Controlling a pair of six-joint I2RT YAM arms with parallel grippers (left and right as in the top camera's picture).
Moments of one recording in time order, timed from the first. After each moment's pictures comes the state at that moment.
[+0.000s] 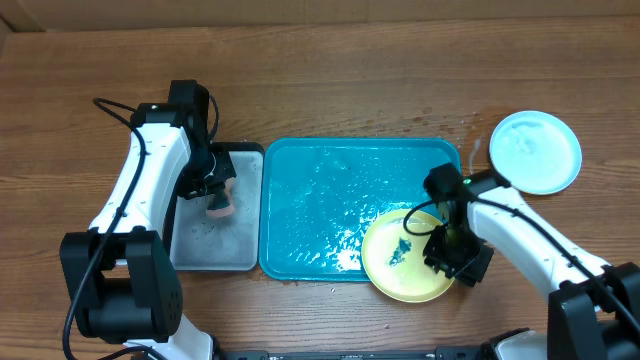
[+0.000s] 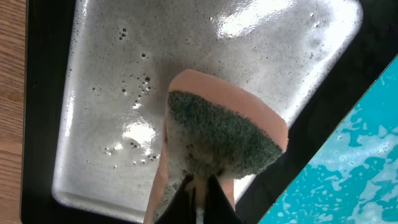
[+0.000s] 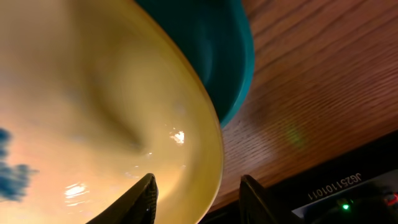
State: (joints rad) left arm 0.00 1.78 1.37 -1.14 0.01 -0.38; right arm 0.36 1.55 0.88 -1.21 -0.07 0.87
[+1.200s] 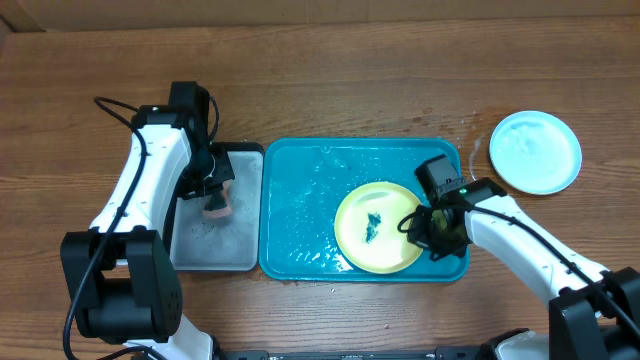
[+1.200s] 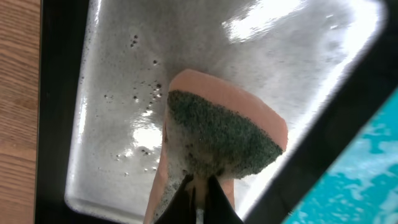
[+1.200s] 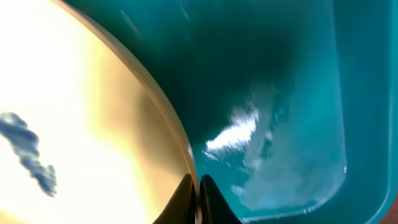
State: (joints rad) left arm 0.00 1.78 1.34 -1.11 -0.03 -0.36; right arm 0.37 1.53 0.85 -0.84 -0.08 0.73
